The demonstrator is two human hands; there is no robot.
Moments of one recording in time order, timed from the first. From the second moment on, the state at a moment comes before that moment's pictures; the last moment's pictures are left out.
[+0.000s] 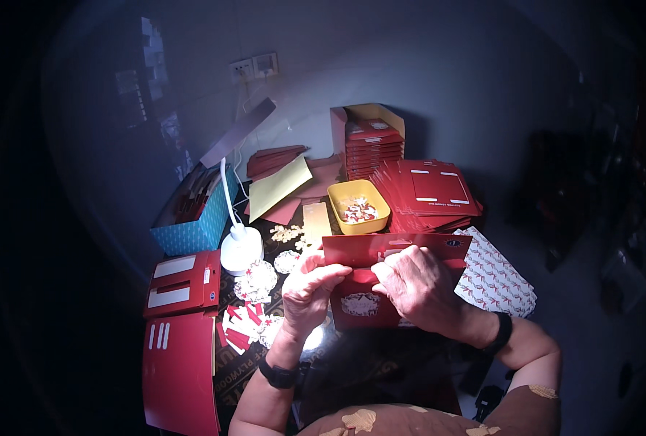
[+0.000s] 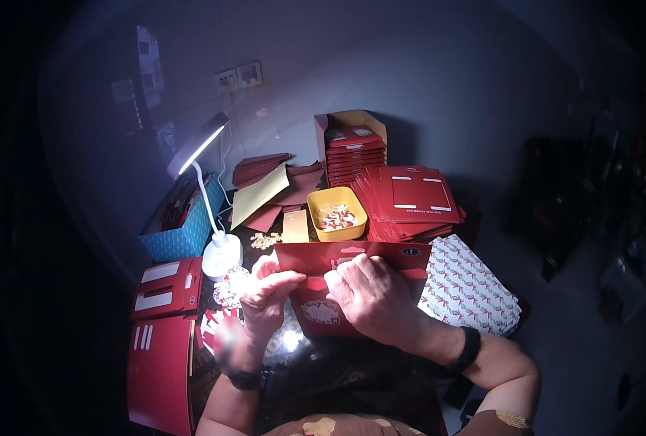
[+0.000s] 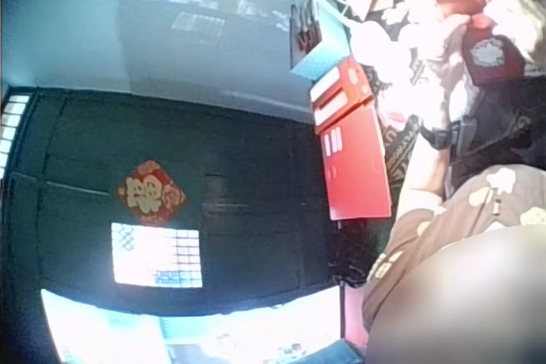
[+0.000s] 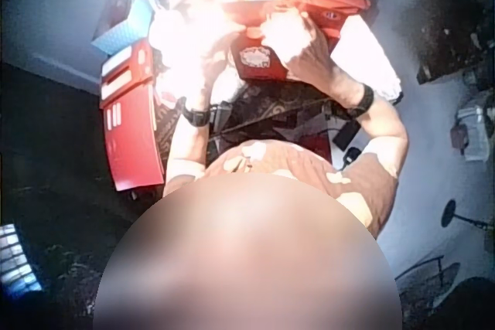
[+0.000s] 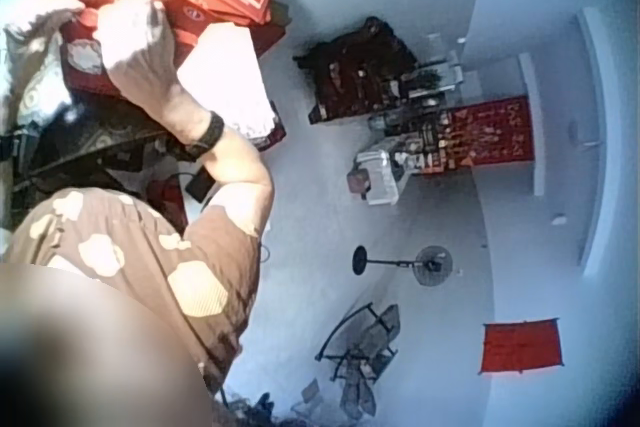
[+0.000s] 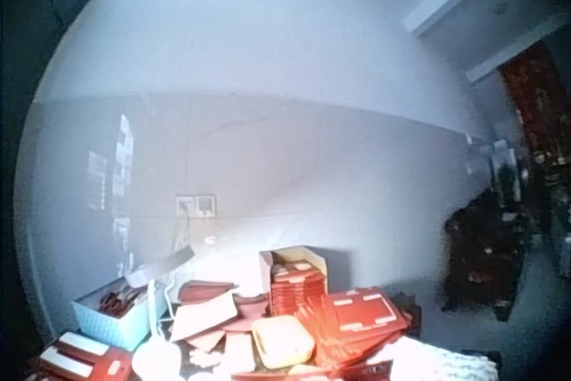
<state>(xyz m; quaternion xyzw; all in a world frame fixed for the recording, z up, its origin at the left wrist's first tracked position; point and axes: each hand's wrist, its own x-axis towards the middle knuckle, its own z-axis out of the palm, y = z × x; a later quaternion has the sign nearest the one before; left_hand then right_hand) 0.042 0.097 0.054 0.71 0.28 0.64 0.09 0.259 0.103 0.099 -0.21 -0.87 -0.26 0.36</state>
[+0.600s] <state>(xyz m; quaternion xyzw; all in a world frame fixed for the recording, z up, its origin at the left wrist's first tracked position) 0.041 0.094 0.049 0.71 0.27 0.64 0.07 0.252 0.100 0.101 -0.21 -0.89 -0.23 0.34</state>
